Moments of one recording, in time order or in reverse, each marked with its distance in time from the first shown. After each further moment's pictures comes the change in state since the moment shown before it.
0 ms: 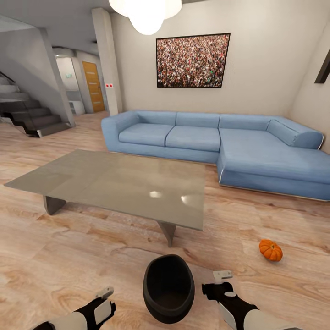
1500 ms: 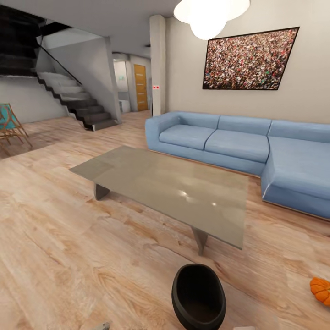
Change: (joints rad) left arm 0.153 -0.012 -0.003 -0.001 0.001 -0.026 -0.001; right arm 0.221 -0.052 -0.002 0.094 -0.016 -0.159 -0.013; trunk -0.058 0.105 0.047
